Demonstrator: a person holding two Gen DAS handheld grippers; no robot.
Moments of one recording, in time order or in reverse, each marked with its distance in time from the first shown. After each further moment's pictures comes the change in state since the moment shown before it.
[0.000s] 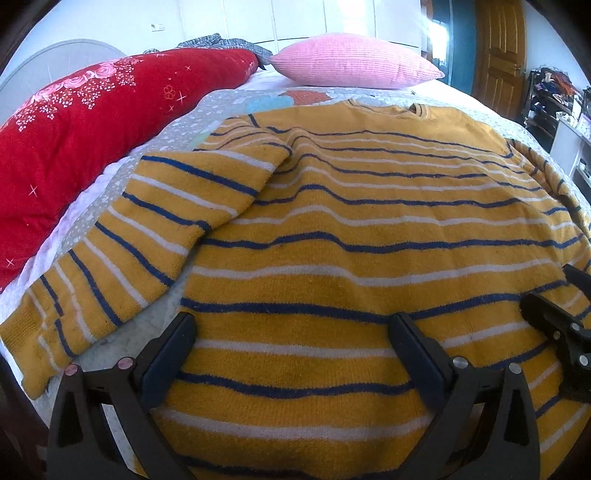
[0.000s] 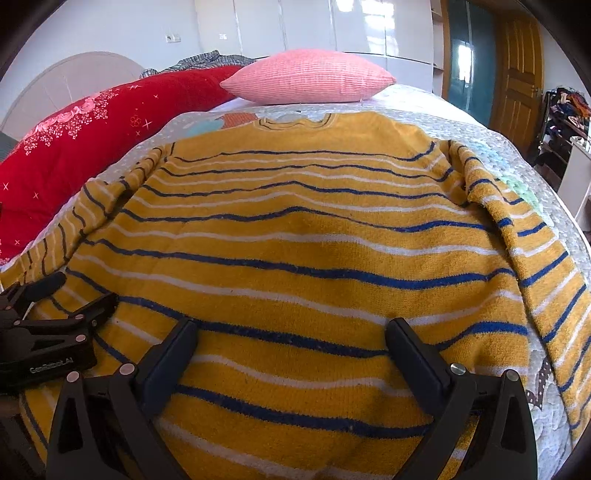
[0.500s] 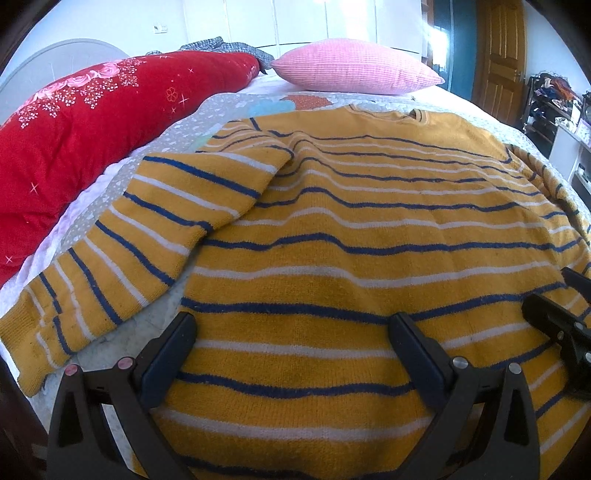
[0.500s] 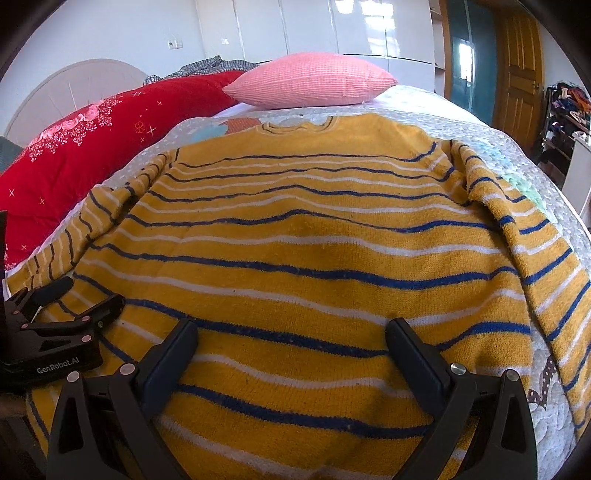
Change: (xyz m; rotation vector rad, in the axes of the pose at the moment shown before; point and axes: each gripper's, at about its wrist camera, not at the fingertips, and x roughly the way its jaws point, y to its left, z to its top) left arm -0.002 0.001 -0.006 -0.005 -0.023 -0.006; right arm -0.004 -0.001 -0.001 0.015 -0.017 0.025
